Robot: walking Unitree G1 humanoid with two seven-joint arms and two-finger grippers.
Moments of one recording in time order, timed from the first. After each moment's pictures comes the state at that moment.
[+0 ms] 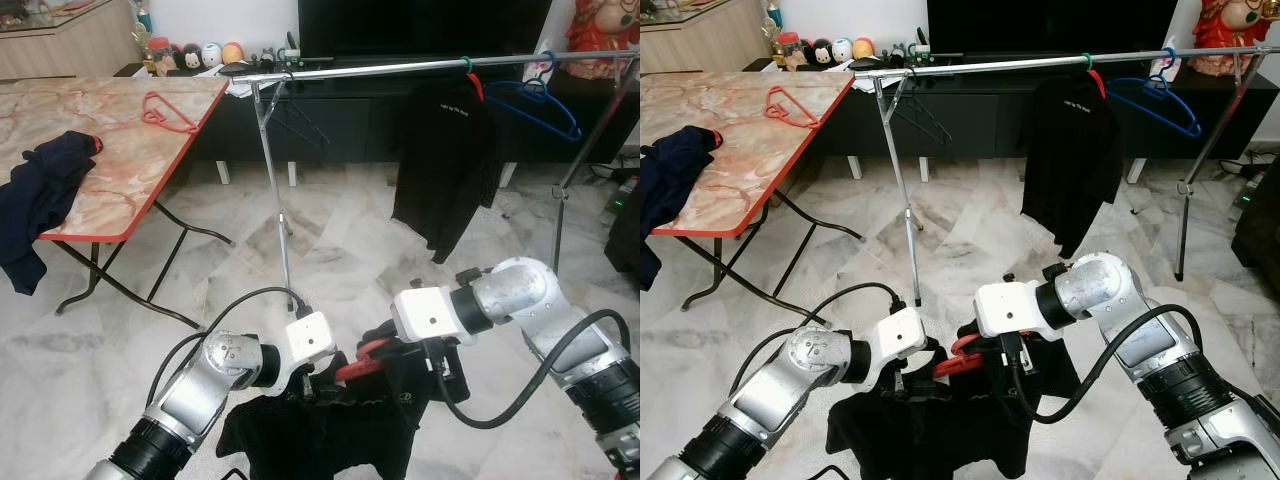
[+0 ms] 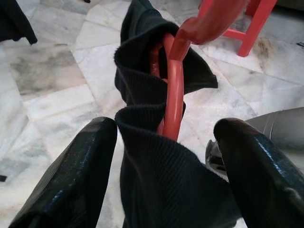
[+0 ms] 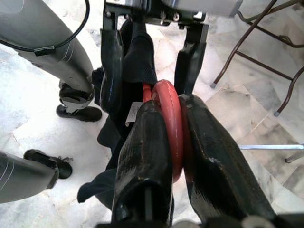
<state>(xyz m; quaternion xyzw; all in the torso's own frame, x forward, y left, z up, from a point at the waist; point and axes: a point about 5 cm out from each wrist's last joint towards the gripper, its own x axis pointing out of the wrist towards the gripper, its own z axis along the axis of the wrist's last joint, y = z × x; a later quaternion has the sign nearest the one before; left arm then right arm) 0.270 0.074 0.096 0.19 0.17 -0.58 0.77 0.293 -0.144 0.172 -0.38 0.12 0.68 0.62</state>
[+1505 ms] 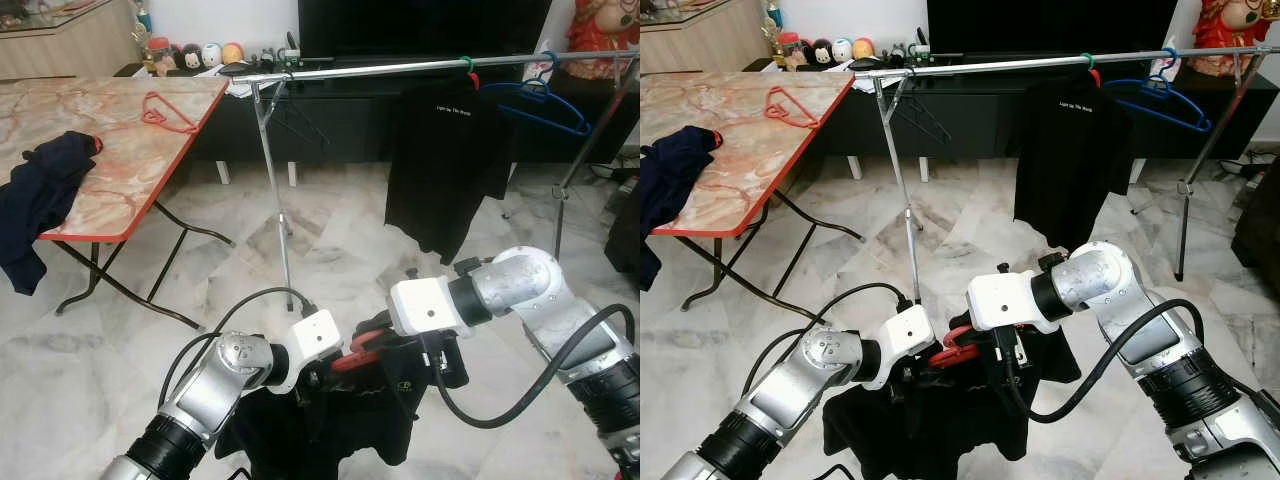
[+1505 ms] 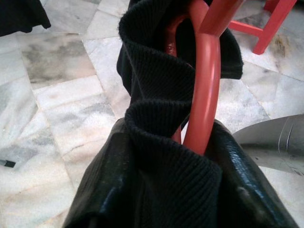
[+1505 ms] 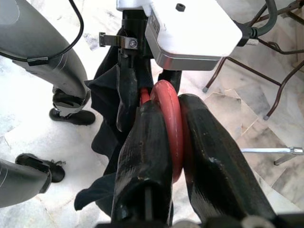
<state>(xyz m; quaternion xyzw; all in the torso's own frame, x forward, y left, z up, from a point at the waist) 0.276 0.067 0.091 0.20 0.19 -0.56 0.79 0.291 -0.137 0.189 -0.38 0.11 0.68 0.62</state>
